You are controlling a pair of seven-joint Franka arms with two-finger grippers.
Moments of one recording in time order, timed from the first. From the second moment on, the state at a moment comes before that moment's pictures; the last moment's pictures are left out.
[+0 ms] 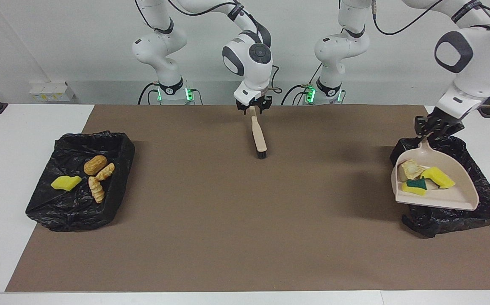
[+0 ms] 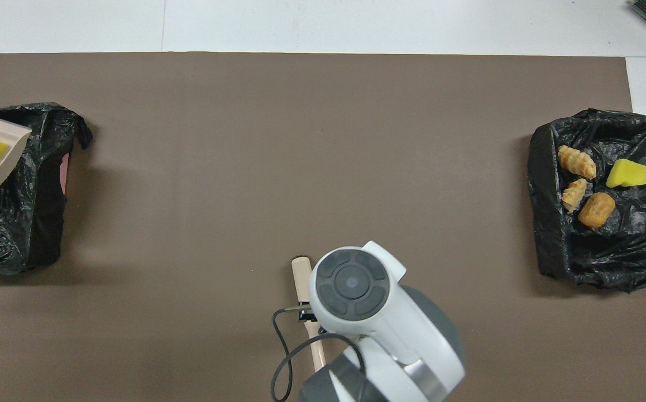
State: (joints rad) left arm 0.43 0.05 -0.06 -1.74 0.18 1.84 0.74; right arm 0.54 0.02 0.13 -1.93 0.09 1.77 0.61
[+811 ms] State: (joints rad) left arm 0.39 0.14 -0.09 -1.67 0.76 1.94 1.05; right arm 0.05 0.02 0.12 -1.73 -0.02 1.67 0.03
